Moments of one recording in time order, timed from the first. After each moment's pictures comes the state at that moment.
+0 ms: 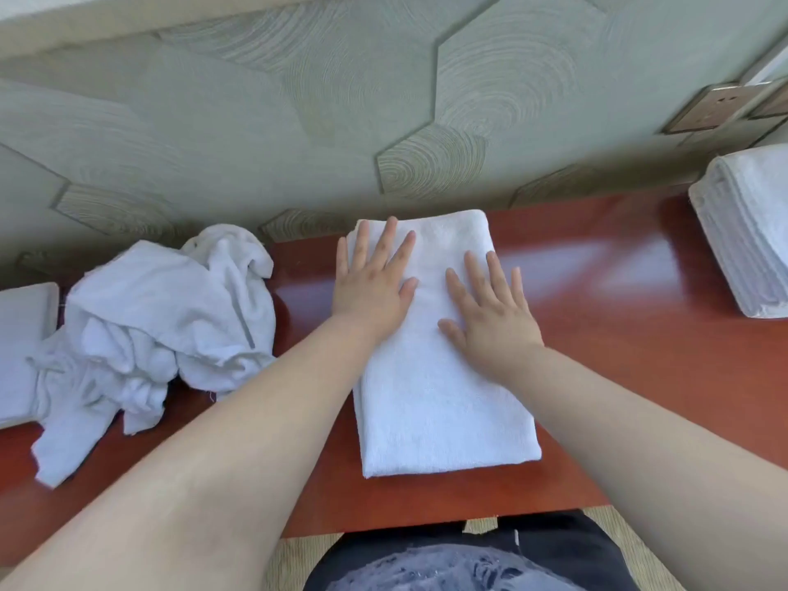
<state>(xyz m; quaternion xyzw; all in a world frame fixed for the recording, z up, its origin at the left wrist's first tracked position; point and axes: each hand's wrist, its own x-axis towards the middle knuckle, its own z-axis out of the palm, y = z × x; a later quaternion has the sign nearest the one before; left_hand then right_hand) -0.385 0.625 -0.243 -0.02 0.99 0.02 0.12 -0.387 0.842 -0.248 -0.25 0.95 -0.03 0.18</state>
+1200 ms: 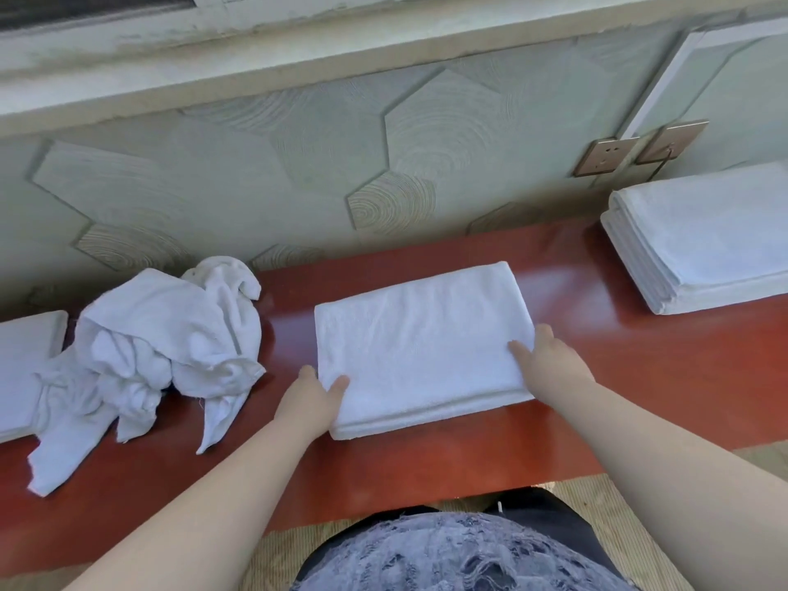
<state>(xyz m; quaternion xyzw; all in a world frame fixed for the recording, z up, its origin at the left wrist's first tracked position) -0.239 0.619 -0.237 -0.34 0.87 0.27 0.24 -0.348 0.978 -0.229 0.09 0.95 -0.16 0.25</state>
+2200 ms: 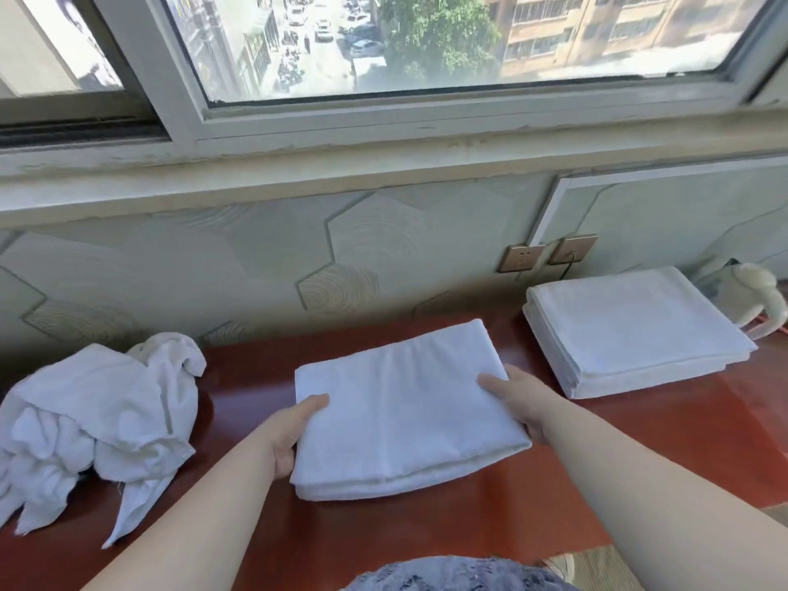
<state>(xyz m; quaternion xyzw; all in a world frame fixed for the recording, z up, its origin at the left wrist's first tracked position) -0.314 0.698 -0.161 -0.43 0.52 0.69 0.25 -0.417 1.049 -0.142 0.17 0.74 -0.55 0.35</state>
